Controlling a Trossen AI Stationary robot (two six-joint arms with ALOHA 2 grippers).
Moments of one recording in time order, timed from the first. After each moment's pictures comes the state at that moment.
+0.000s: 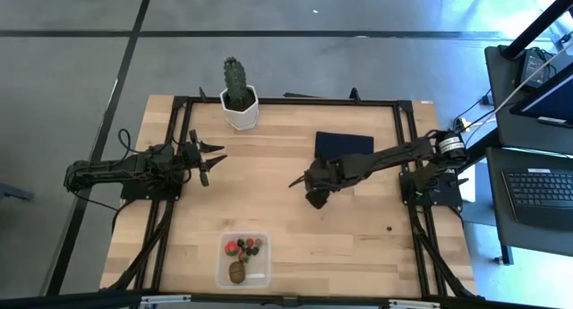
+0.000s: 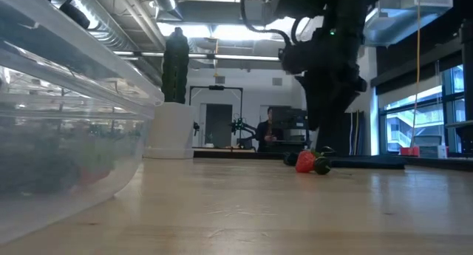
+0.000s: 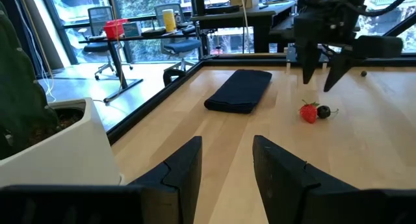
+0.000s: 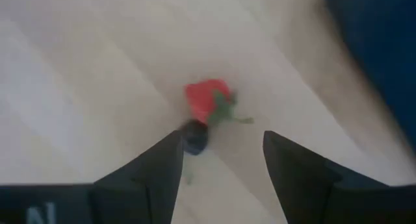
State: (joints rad) left arm 0.11 0.05 0.07 -0.15 -0.28 0.06; right arm 0.12 1.74 1.20 -0.84 0.20 0.84
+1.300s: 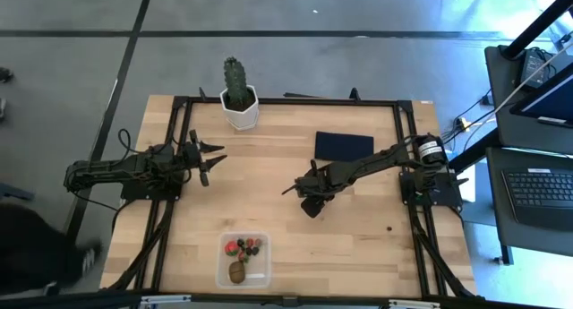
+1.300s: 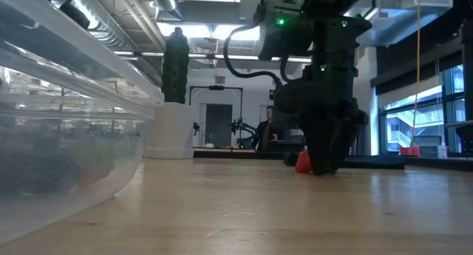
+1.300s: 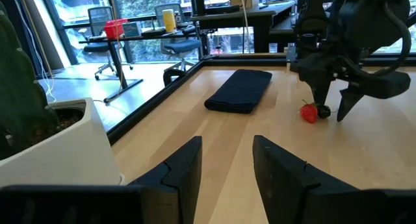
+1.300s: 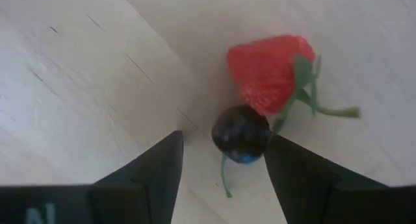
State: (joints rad) left arm 0.11 0.05 0.07 -0.15 -0.28 0.06; right arm 0.12 1.92 1.21 -0.76 0.03 0.88
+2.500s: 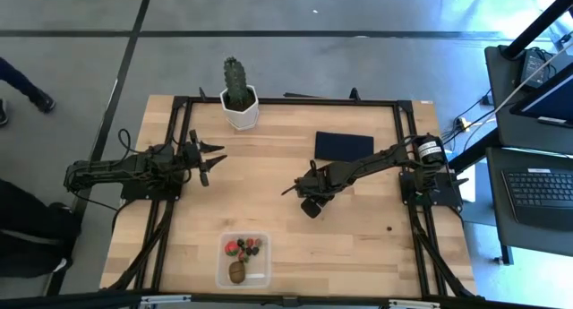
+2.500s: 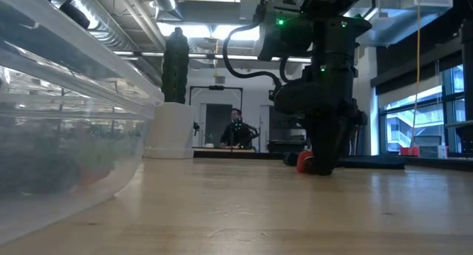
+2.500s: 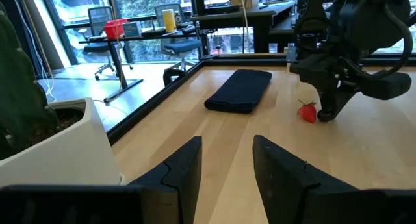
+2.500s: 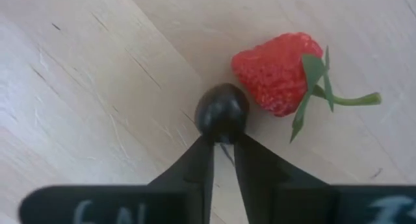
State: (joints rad) left arm 0.11 0.05 0.07 -0.15 -0.28 0.06; right arm 0.12 1.93 1.21 -0.75 0.03 0.86
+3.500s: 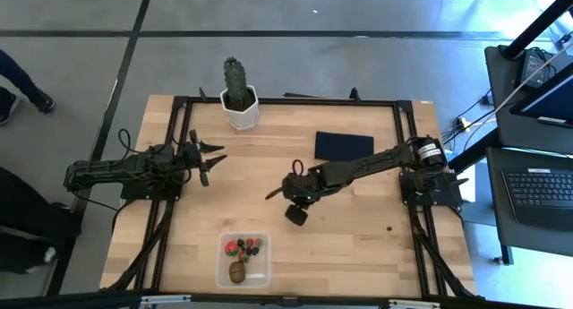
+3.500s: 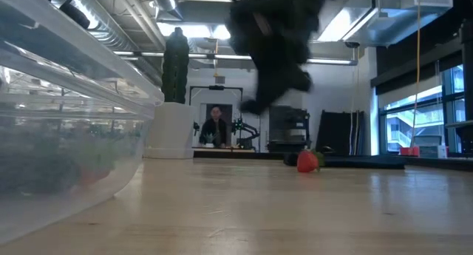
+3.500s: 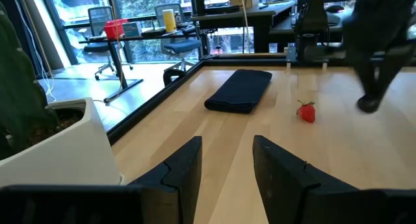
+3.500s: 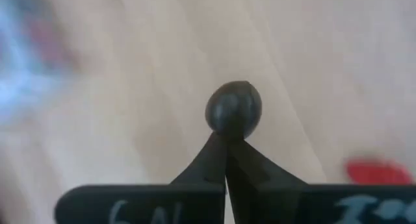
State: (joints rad) left arm 0.11 0.05 0.07 -0.15 -0.28 0.06; right arm 0.17 1.93 1.45 -0.69 0.00 0.65
